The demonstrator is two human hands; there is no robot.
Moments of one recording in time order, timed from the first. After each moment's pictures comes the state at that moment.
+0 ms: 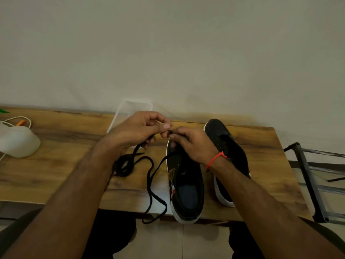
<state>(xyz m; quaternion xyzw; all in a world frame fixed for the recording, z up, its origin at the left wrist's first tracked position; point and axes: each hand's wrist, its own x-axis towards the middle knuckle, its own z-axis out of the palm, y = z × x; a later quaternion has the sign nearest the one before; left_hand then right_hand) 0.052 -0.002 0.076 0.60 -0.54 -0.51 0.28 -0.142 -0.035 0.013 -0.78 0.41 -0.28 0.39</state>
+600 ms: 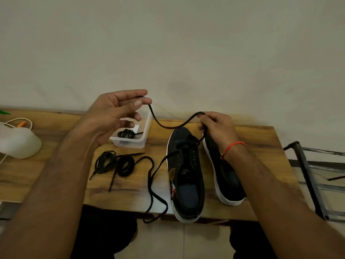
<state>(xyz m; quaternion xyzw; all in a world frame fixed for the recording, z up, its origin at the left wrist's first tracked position) 0.097 -0.001 0.095 0.55 -0.47 -0.51 0.46 -0.174 -0.066 0.021 -0.53 0.56 -0.41 0.48</state>
